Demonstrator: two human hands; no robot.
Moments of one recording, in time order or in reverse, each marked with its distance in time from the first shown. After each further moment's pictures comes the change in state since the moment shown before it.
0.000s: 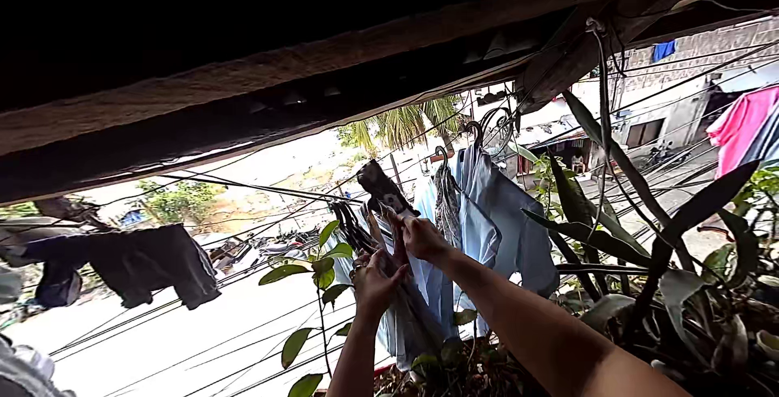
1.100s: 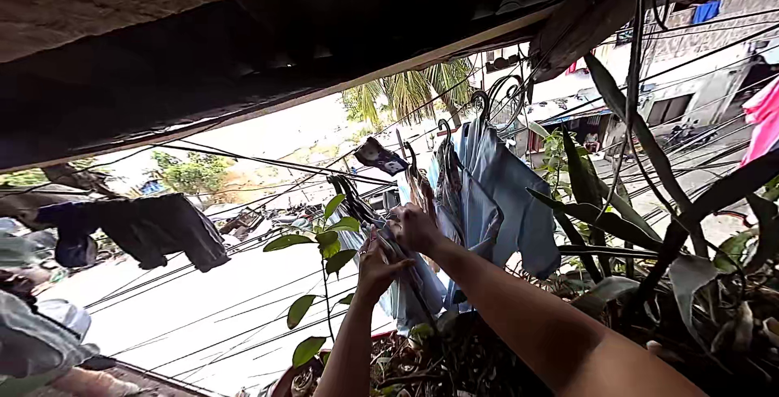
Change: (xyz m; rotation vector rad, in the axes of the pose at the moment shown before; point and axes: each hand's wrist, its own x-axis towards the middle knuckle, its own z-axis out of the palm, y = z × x) left_hand -0.001 -0.035 0.021 -0.249 -0.022 0.029; right_hand 0.016 0.022 0.040 -0.042 -0.098 -0.085
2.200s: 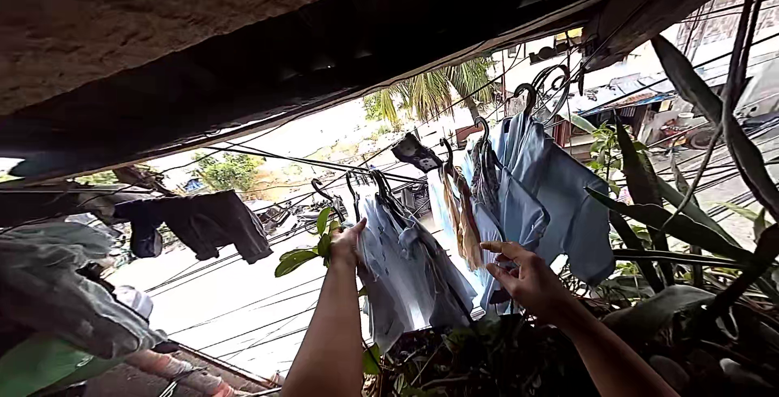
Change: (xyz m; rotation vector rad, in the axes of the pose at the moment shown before) left_hand 0.083 -0.027 -0.098 -0.424 0.423 -0.413; right_hand -0.140 0.031 -0.016 0.261 0.230 0.135
